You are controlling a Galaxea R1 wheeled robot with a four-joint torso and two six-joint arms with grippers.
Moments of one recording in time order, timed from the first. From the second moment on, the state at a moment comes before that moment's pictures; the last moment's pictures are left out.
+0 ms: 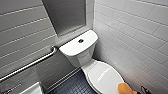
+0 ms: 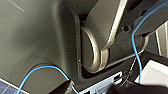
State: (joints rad) left arm 1.45 2.92 -2.37 0.23 0.11 0.03; right arm -0.80 2.22 -1.96 0.00 0.04 0.82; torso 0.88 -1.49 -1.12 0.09
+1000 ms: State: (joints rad) left arm 1.45 2.92 -2.37 0.24 0.11 0.03; right arm -1.12 2.08 -1.80 -0.01 0.28 0.82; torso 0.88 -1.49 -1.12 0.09
